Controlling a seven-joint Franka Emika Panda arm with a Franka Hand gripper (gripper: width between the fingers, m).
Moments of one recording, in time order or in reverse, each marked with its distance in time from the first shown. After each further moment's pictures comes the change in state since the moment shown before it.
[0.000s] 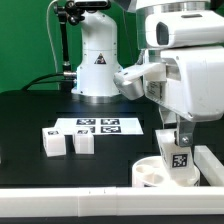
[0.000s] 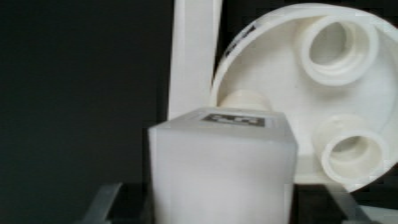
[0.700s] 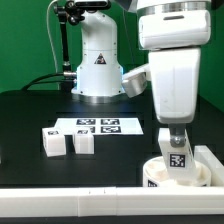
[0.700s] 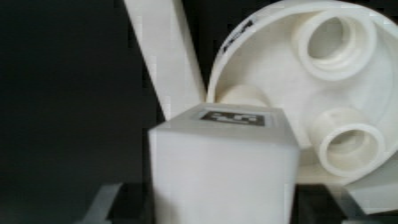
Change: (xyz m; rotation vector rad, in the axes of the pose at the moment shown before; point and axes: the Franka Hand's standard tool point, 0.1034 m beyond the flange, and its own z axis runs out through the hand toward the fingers) arm 0.003 -0.002 0.000 -0.011 0.012 0.443
